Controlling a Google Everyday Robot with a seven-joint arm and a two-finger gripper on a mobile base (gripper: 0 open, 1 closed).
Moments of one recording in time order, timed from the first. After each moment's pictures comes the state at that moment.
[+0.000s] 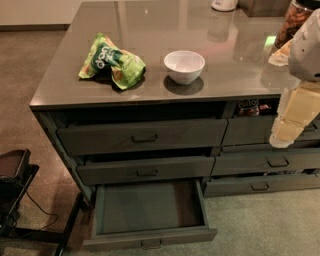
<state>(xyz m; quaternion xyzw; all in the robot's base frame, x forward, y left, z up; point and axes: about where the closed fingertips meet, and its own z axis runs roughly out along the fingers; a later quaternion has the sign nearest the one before) 0.438 -0.217 0.976 -0.60 0.78 -0.03 0.16</state>
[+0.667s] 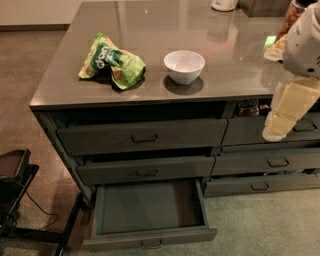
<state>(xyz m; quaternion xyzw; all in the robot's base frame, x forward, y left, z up) 0.449 -0.208 0.980 -0.61 0.78 -0.03 0.17</state>
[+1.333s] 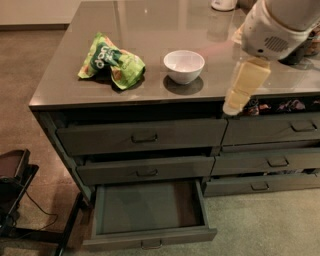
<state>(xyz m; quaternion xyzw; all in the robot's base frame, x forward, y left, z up) 0.512 -0.163 0.983 -0.61 0.76 -0.03 0.22</state>
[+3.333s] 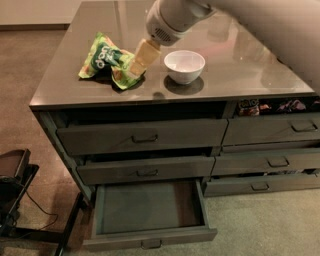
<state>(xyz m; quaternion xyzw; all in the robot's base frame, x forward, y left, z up) 0.658 0.018 0.977 -0.56 0.73 0.02 0.39</state>
